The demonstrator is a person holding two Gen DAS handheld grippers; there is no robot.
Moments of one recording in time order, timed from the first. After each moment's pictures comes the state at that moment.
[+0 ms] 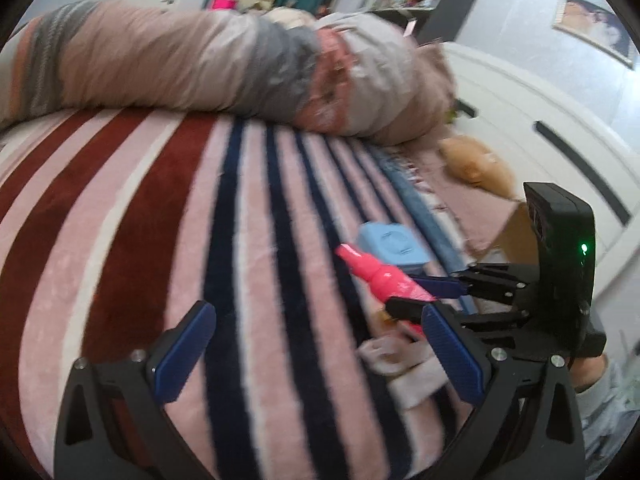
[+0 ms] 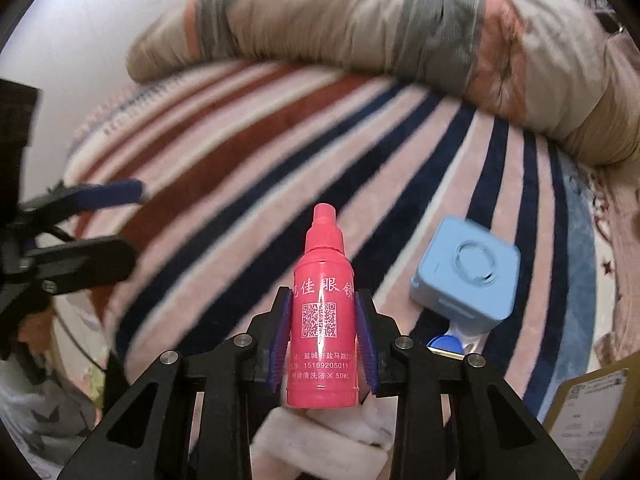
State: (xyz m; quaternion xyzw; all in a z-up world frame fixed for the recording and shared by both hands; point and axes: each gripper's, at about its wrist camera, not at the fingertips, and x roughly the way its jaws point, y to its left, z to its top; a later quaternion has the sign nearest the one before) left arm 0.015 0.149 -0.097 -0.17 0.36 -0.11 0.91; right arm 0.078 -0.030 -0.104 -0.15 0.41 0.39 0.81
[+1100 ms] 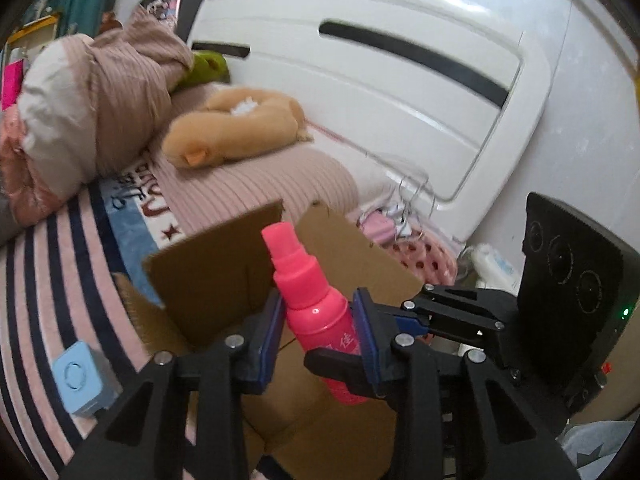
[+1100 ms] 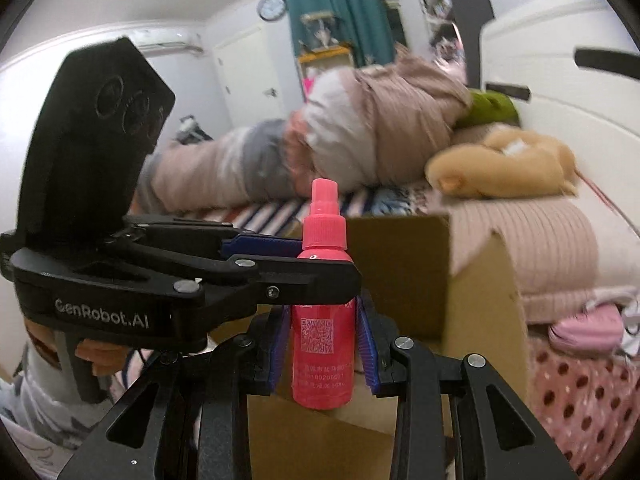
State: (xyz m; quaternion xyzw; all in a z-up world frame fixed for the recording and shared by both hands) left arm 0.089 -0.202 0.007 0.00 0.38 -0.37 0.85; right arm 0.032 -0.327 -0.031 0.05 0.29 0.27 0.92
